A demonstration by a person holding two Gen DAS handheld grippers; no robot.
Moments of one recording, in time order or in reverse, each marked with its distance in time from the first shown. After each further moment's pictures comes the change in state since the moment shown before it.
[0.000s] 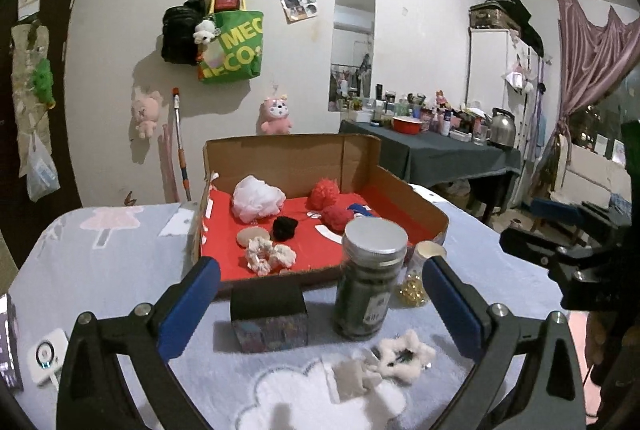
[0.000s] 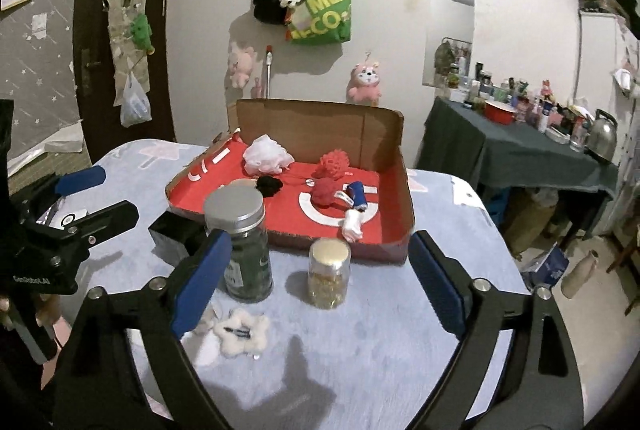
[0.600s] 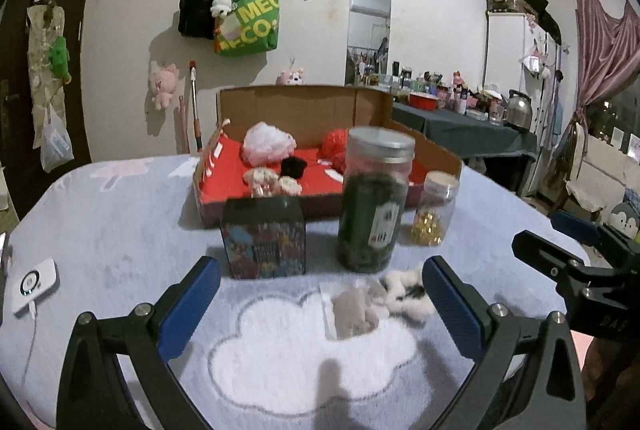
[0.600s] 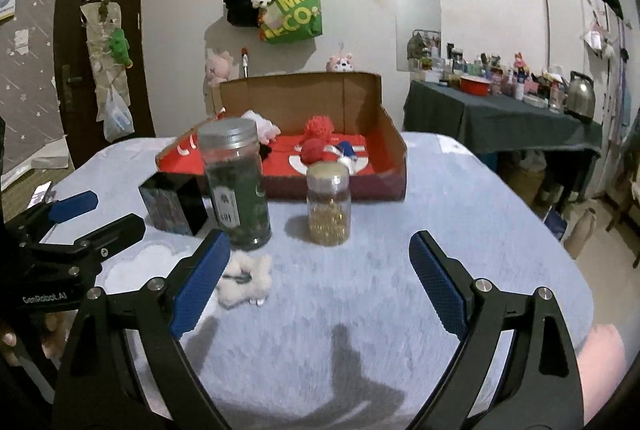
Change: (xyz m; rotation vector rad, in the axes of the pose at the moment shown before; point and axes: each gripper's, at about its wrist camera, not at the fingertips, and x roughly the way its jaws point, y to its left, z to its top) left arm 0.006 -0.012 -0.069 -0.020 0.067 0.066; right arm -0.001 0.009 -0.081 0.104 -0.018 -0.063
